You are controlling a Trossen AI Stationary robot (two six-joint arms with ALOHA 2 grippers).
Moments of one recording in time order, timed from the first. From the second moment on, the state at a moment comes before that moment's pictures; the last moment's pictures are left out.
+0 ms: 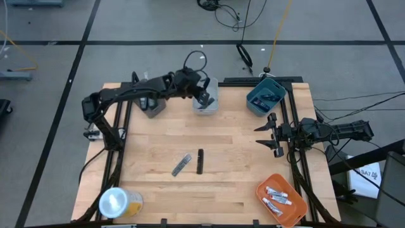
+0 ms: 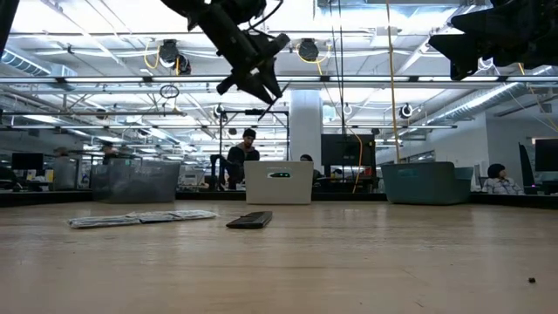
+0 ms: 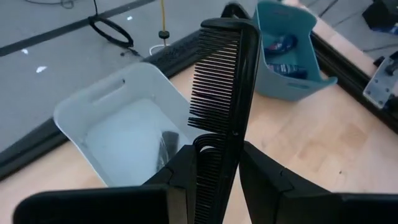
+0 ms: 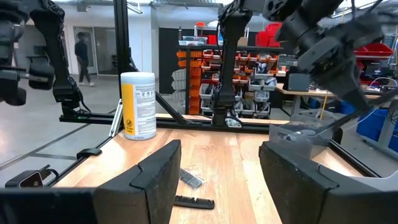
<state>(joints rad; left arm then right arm) 0.38 1.69 1.45 -0.44 -0.13 -0.43 0.09 0.20 0.13 0.18 0.00 -0.02</state>
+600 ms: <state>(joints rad) 0.44 1.92 1.61 -0.49 -0.03 -0.41 0.09 0.20 0.13 0.18 0.00 -0.02</state>
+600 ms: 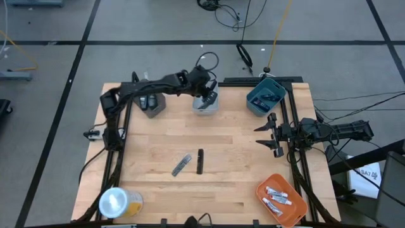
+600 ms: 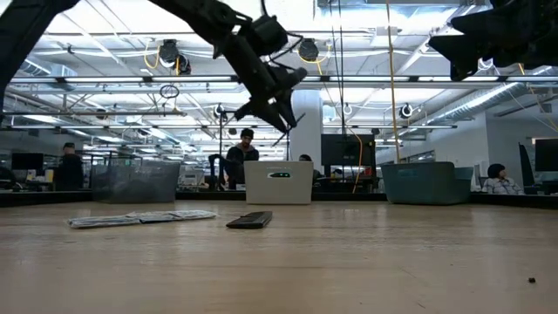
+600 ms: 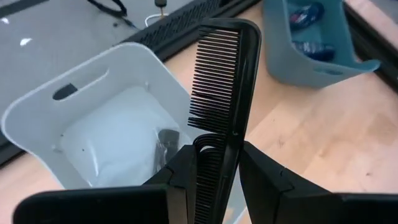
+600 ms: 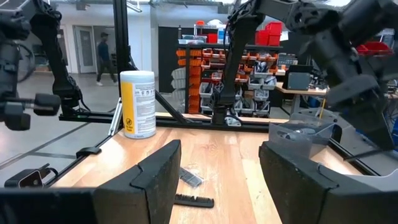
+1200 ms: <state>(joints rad) 0.46 1.99 1.61 -0.58 -0.08 -0.44 0.09 0.20 0.13 0.18 0.00 -0.02</state>
